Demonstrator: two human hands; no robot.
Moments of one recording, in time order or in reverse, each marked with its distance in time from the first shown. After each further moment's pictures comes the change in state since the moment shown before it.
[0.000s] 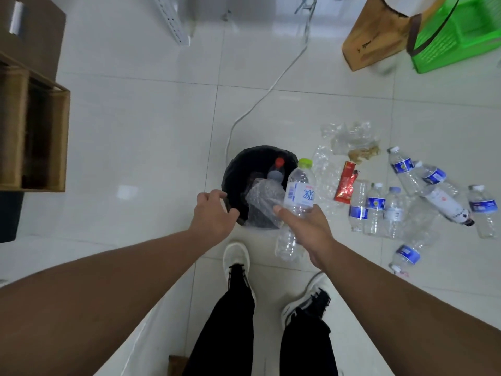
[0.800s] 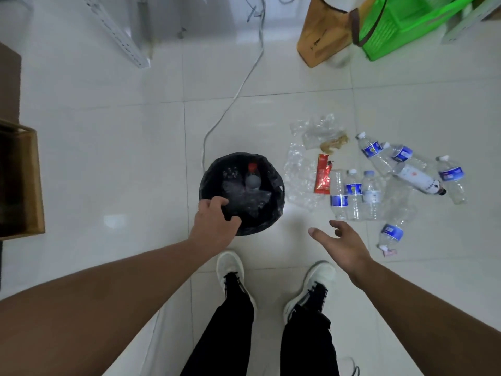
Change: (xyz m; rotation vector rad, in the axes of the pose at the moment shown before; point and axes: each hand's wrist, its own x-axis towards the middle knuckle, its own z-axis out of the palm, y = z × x) left_hand -0.018 0.053 0.015 0.092 -0.121 0.132; right_hand -0.019 0.059 -0.118 -0.179 0.177 0.052
